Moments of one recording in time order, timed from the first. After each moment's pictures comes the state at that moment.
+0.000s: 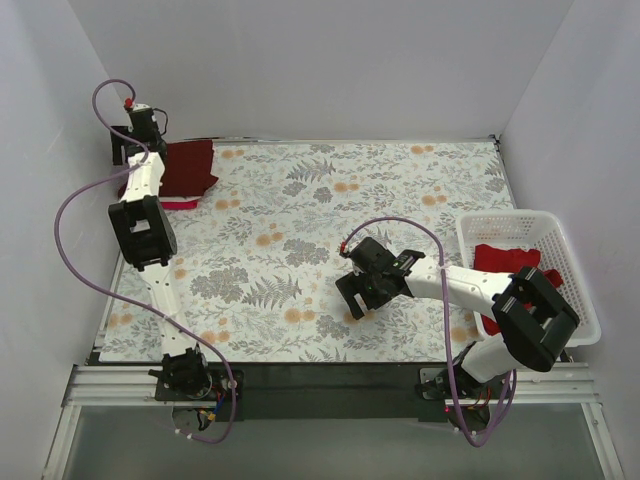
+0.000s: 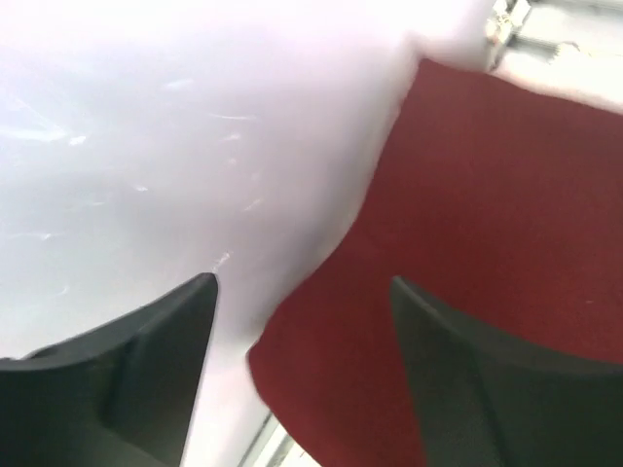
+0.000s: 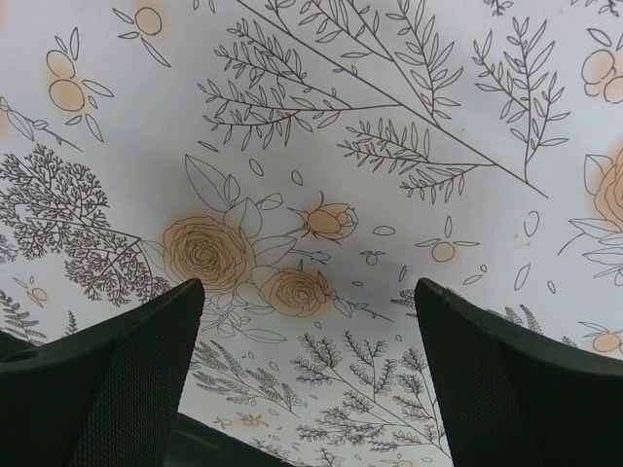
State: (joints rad) left arm 0.23 2.43 2.19 -0.30 -0.61 0.28; right arm 0.87 1.47 0.82 -0.54 0.00 0.27
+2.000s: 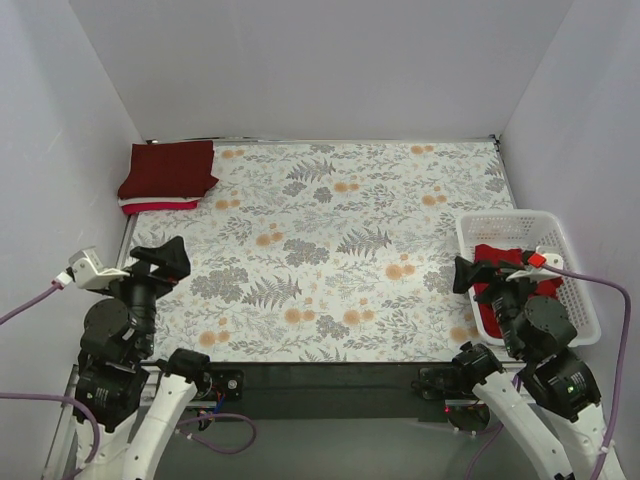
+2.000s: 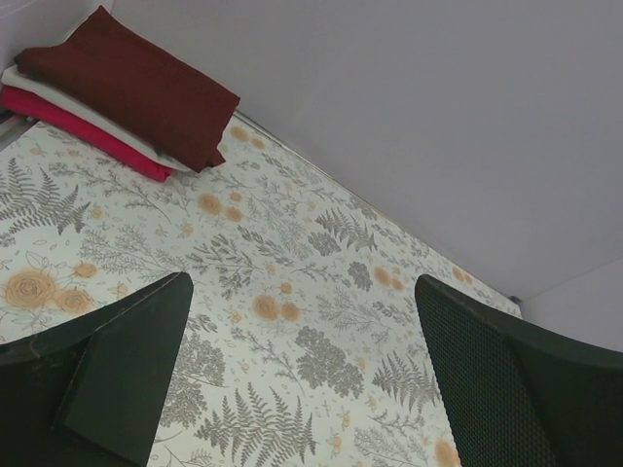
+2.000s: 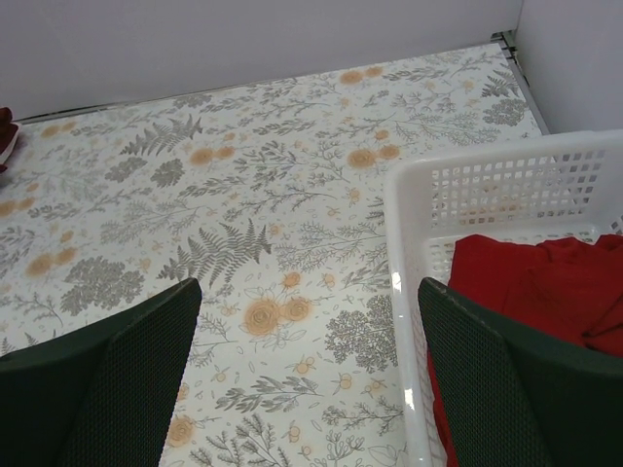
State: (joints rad) left arm -0.26 0.26 0.89 -0.63 -0.43 -0.61; right arm 0.53 0.16 0.72 -0.67 0.45 0.25
